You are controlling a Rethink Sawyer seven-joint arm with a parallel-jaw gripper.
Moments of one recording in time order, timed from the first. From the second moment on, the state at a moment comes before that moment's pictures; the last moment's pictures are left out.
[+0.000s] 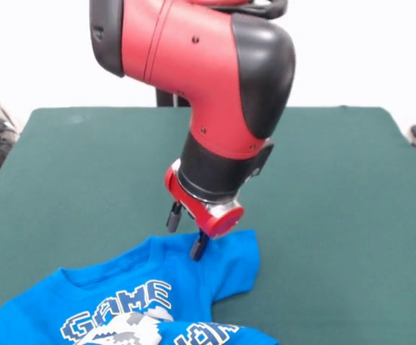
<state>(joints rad) -0.02 -0.19 -0.31 1.09 0.01 0.71 2.53</state>
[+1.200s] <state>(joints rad) 0.15 -0.30 -0.44 1.15 0.18 0.80 2.61</state>
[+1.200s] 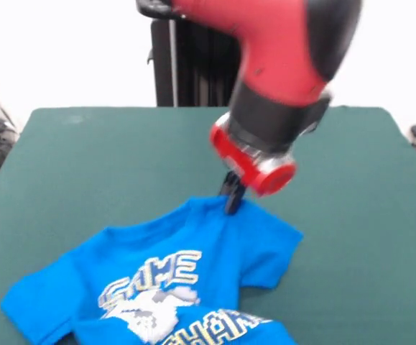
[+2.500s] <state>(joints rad) 0.34 -0.52 -0.49 1.61 0.35 0.50 2.82</state>
